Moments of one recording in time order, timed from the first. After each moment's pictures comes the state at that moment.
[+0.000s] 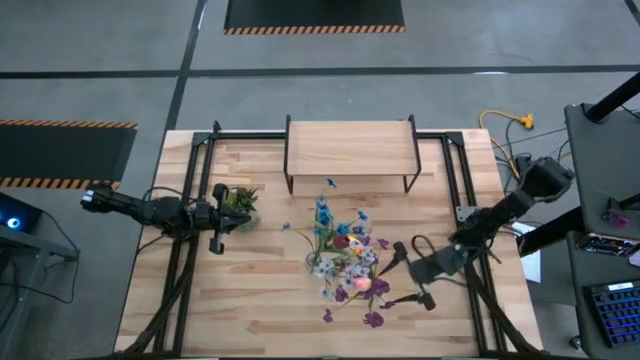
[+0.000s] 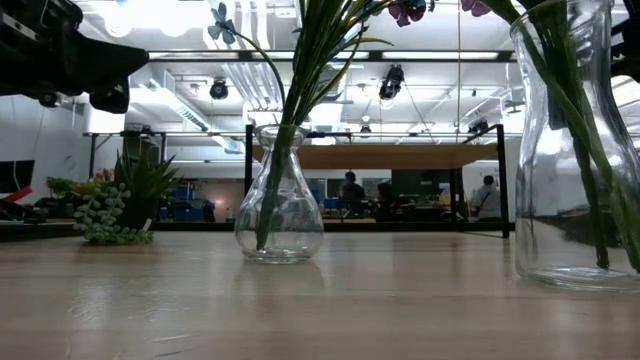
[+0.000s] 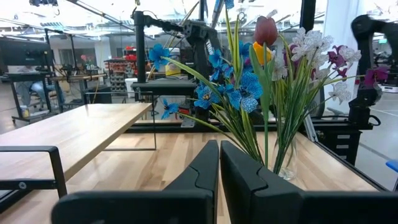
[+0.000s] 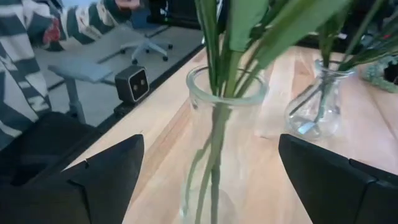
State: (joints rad) left arm -0.28 0.12 0.01 0.19 -0.29 0.04; right arm 0.67 1.33 0.25 0.81 0.24 0.10
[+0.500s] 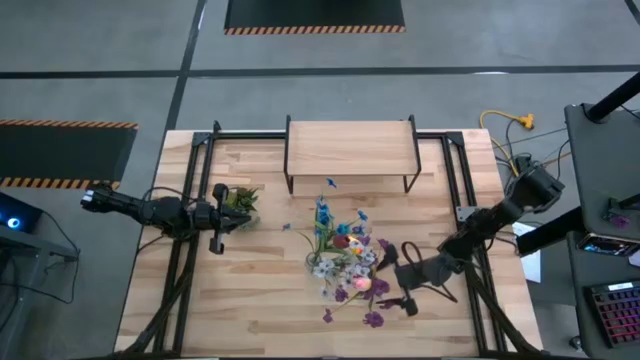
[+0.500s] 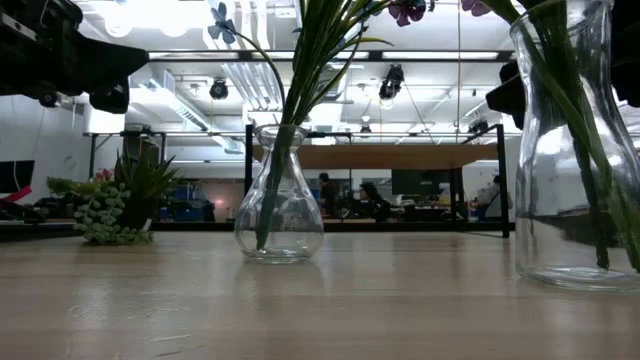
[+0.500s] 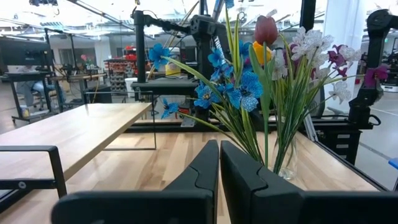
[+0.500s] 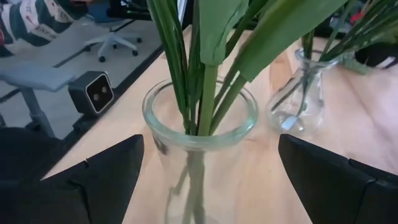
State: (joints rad) left arm -0.28 0.12 0.01 0.19 -0.29 0.04; right arm 0.67 1.50 0.40 0.76 0.37 0.17
